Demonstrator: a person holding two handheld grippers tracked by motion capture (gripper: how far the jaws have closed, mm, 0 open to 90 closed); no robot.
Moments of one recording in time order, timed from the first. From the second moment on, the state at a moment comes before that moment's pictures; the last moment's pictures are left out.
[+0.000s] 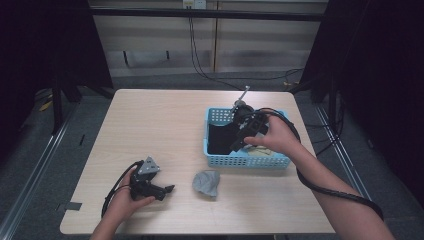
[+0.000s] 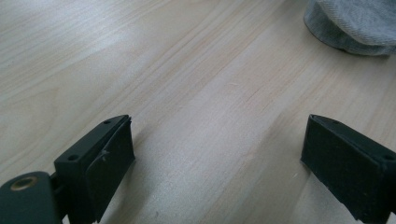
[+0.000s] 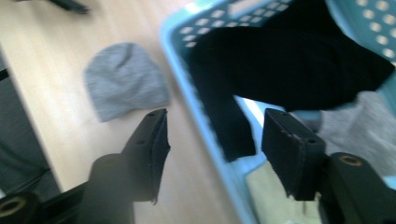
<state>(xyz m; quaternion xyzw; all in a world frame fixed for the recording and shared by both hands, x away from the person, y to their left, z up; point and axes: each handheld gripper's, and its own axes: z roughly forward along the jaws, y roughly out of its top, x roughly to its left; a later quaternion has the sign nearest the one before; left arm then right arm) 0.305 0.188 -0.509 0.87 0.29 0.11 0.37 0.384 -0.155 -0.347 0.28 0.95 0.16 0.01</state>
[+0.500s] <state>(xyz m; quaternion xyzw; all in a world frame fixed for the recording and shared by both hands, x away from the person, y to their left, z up) 0.304 0.188 -0.509 0.87 0.29 0.11 0.37 0.419 -0.193 -0.385 0.36 0.92 0.17 0.04</state>
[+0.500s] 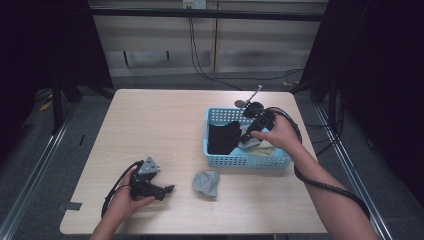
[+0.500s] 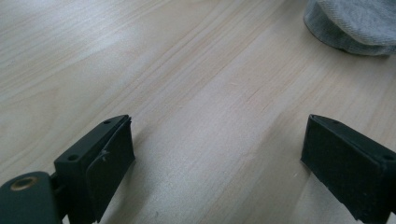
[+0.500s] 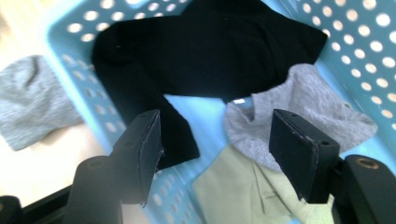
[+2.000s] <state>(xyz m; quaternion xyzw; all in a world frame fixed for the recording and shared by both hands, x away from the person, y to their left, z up) 0.305 0.189 -0.509 0.88 0.29 0.11 0.37 0.418 -0.189 -0.423 0.36 0.92 0.18 -0.01</state>
